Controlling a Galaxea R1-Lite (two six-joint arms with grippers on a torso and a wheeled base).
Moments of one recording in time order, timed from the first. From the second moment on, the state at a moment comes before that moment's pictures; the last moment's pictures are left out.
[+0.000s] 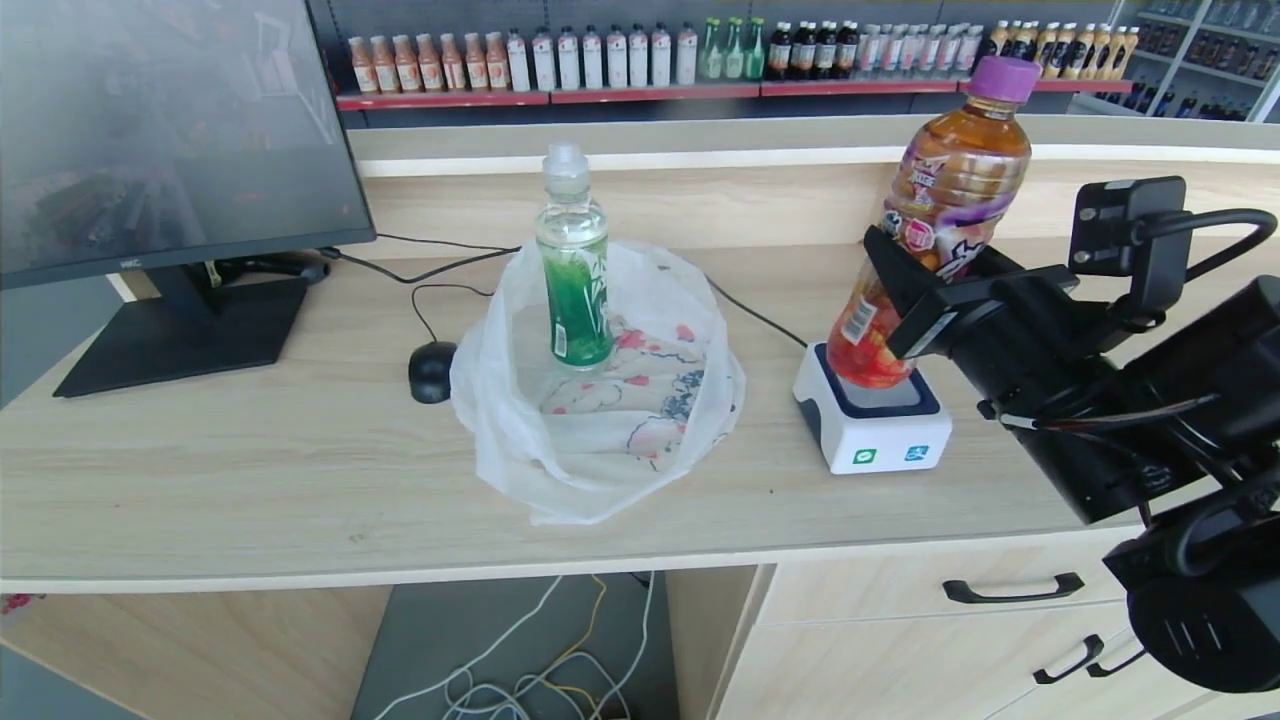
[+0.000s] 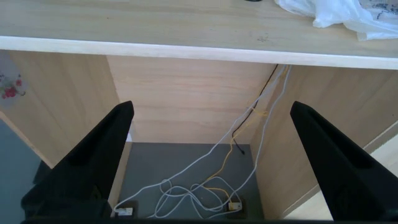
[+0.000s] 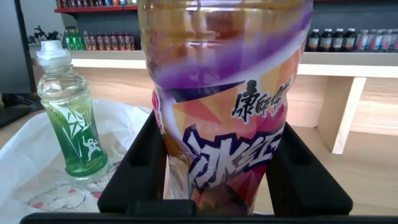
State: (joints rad) left arm 0.00 0.00 0.00 0.00 0.00 0.00; right arm 0.48 1.74 -0.67 -1.57 -0.13 -0.12
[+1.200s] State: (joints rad) left arm 0.00 0.00 0.00 0.00 0.00 0.00; right arm 0.52 1.86 -0.75 -1.57 -0.13 -0.09
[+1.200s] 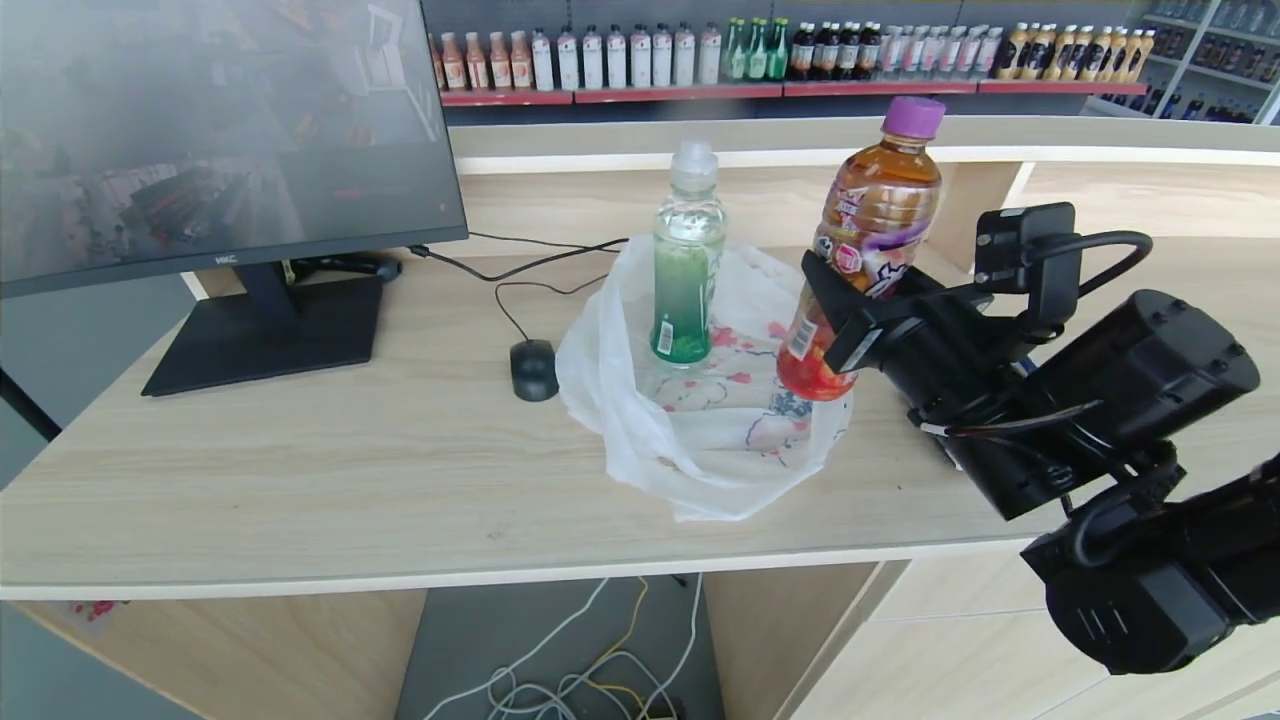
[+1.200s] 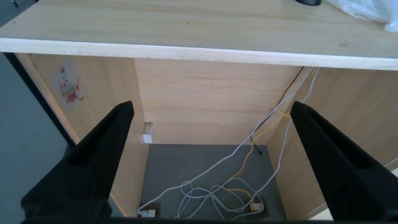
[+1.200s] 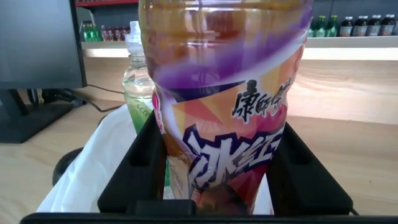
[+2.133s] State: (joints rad) left arm 0.00 0.00 0.00 0.00 0.00 0.00; right arm 0.51 2.07 -0.94 -1.57 -0.13 -0.09
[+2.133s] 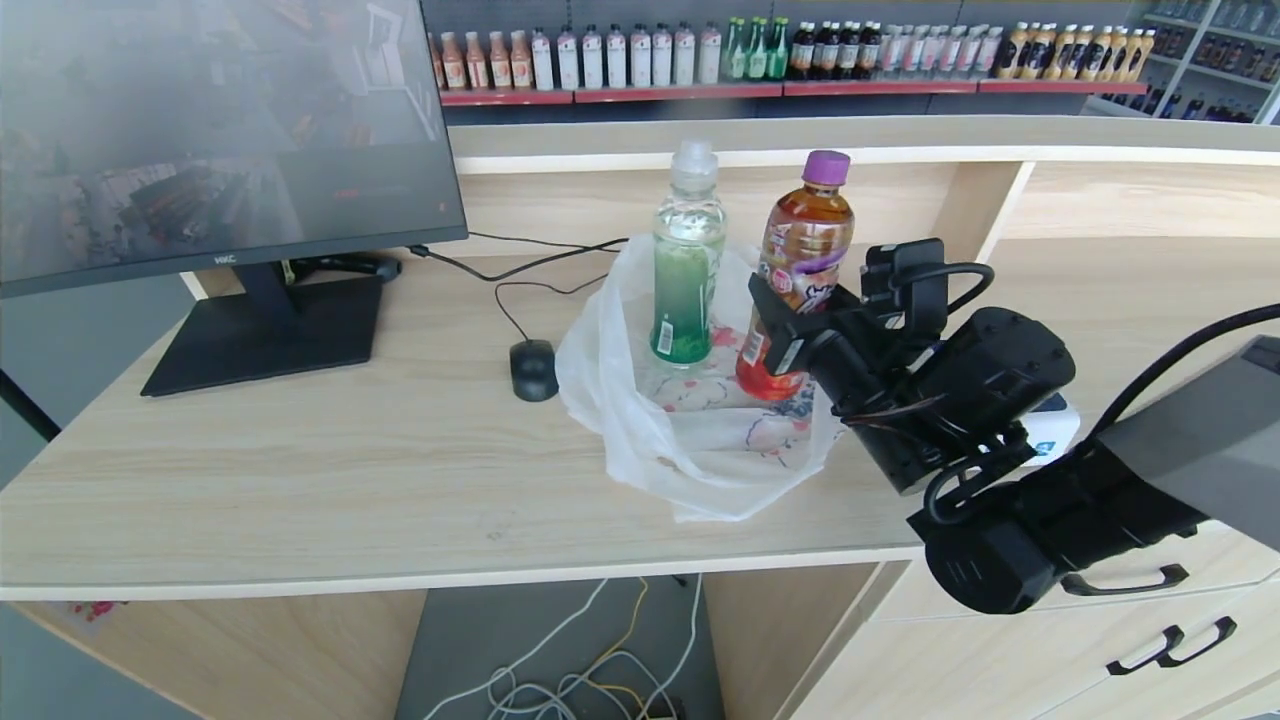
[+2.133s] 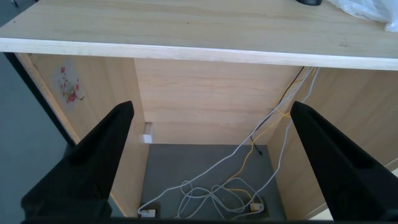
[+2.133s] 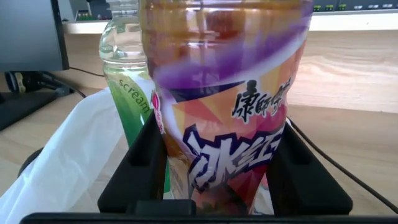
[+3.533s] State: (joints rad) left arm 0.00 0.00 0.00 0.00 0.00 0.00; right arm 0.49 2.16 -0.95 -1.57 -0.13 -0.09
